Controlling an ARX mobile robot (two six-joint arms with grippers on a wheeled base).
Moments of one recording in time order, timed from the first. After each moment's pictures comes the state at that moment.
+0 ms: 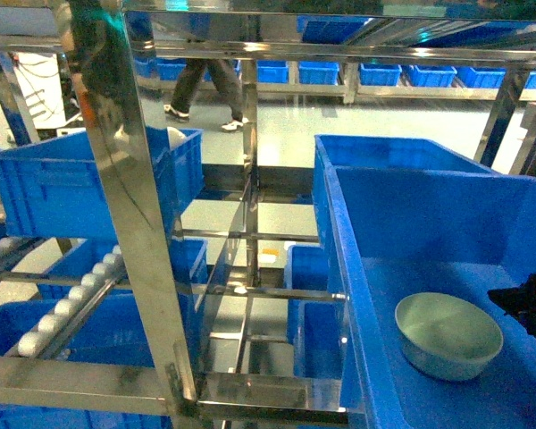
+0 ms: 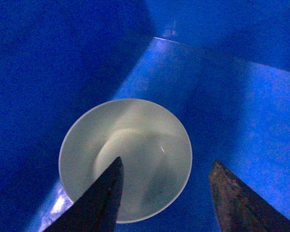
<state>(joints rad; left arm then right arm) 0.00 0.01 0.01 0.00 0.00 0.00 -0.14 2.04 0.80 0.54 -0.44 -0.22</state>
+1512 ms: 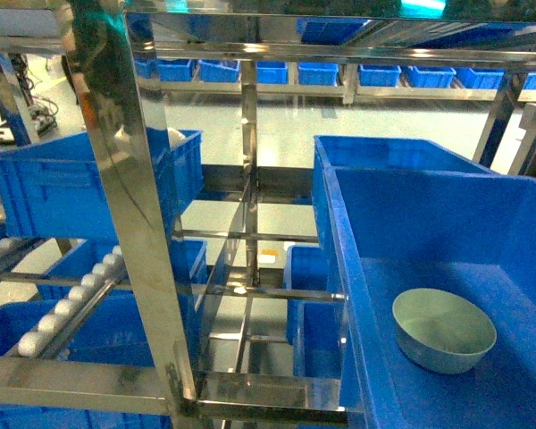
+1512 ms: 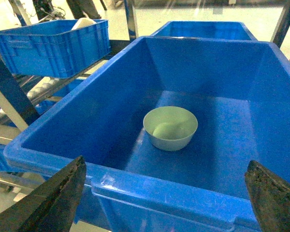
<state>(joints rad) 0.00 0.01 0.01 0.00 0.00 0.00 -0.32 0.19 0.10 -0.24 -0.55 -0.06</state>
